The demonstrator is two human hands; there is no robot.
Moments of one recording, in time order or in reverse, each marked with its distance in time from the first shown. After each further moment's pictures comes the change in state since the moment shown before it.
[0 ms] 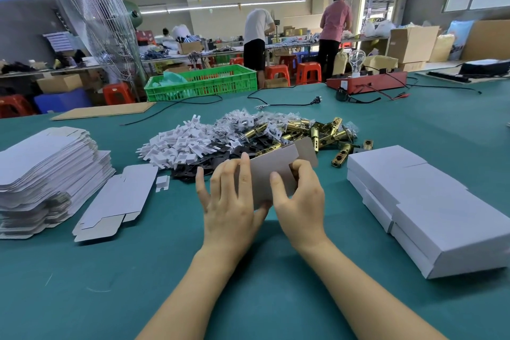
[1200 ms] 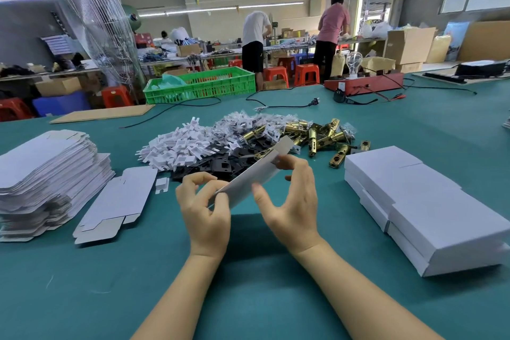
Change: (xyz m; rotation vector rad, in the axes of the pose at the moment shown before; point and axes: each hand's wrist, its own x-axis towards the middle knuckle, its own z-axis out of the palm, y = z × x) left_hand 0.006 -0.005 -0.024 -0.802 0.142 -0.612; right_hand -0.004 0.002 0.001 0.051 -0.013 -0.252
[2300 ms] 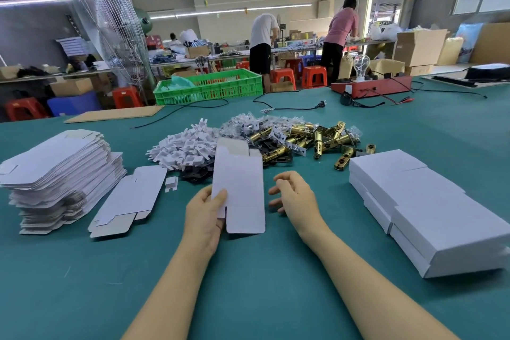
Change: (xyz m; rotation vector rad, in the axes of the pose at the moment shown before) left_hand 0.015 -0.023 -0.010 -0.512 -0.206 -0.867; right_hand 0.010 0.029 0.004 0.296 -0.382 0.732
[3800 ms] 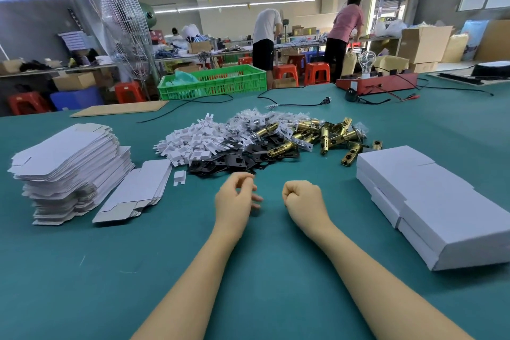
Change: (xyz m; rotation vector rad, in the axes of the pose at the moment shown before) left_hand 0.010 -0.016 0.017 0.423 -0.078 0.258; right_hand -0.005 0.001 0.003 -0.435 0.001 -0.137
